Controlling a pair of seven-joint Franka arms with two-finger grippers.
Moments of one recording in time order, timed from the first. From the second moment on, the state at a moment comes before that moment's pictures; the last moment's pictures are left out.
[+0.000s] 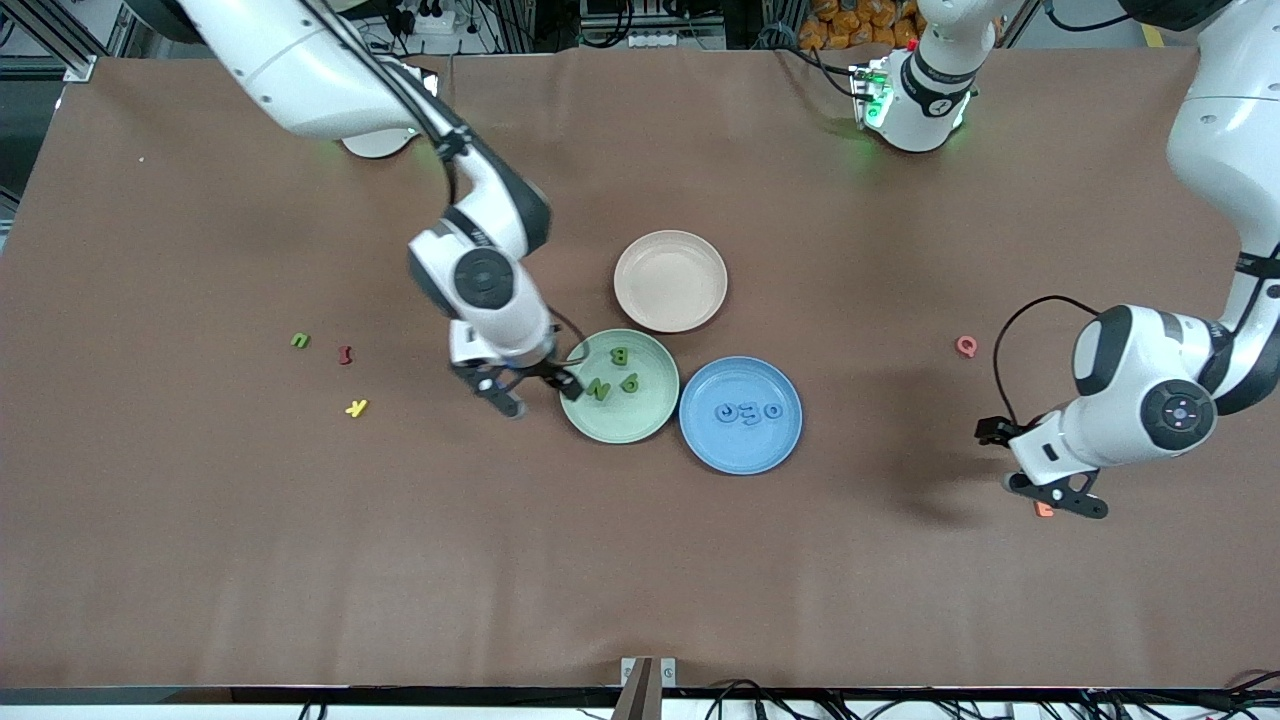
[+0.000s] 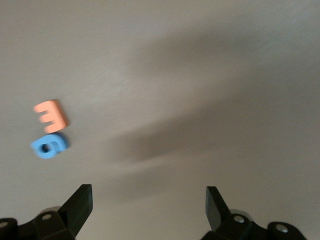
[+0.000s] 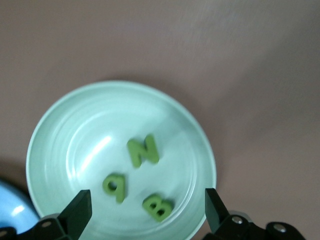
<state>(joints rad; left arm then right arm) 0.53 0.75 -0.59 -1.60 0.55 2.11 0.12 0.16 0.55 0.39 -1.83 -0.26 2.32 1.31</state>
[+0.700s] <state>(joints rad) 0.52 0.81 -0.49 -1.57 0.59 2.25 0.24 -0.30 0.25 0.42 -2.22 -0.26 2.32 0.62</state>
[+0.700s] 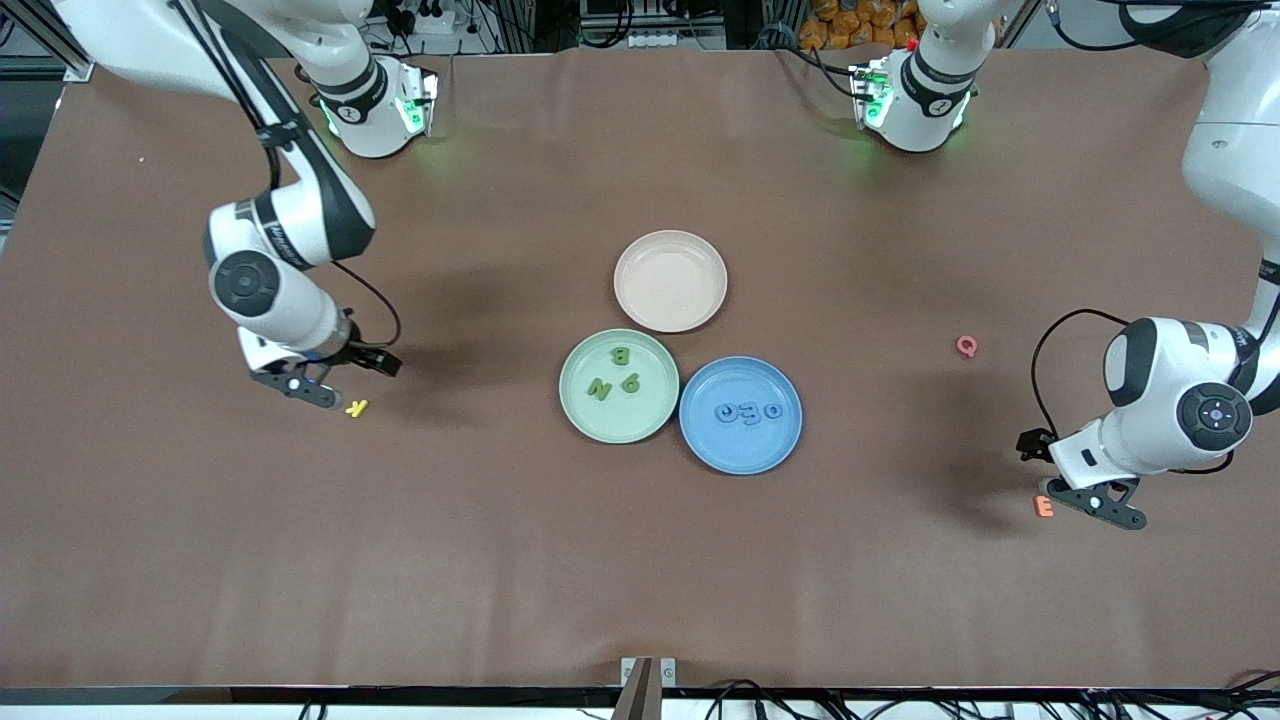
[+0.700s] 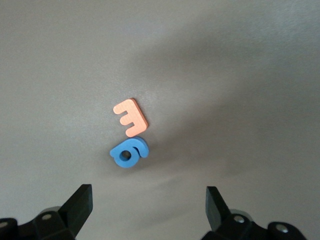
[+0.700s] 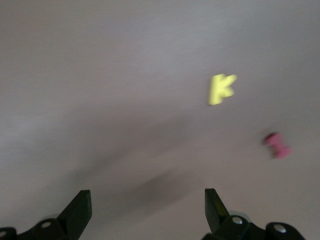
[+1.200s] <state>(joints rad) 0.52 0.87 -0.48 -1.52 0.59 2.28 0.27 -0.53 0.16 0.42 -2.38 -0.26 2.42 0.27</state>
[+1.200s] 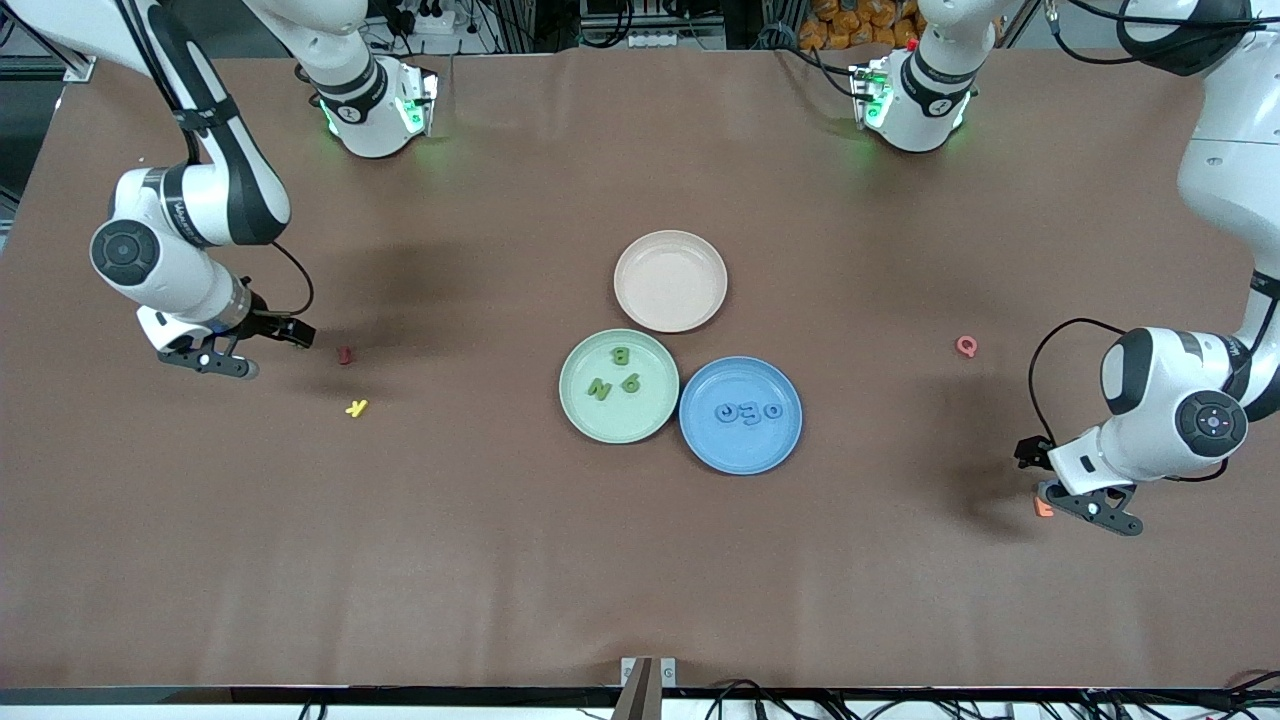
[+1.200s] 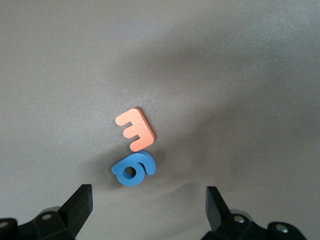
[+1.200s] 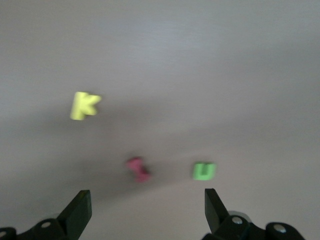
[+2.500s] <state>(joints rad) 0.52 0.90 -0.49 -1.49 0.59 2.31 0.31 -0.60 0.26 0.33 -2.54 -0.32 2.78 0.18</state>
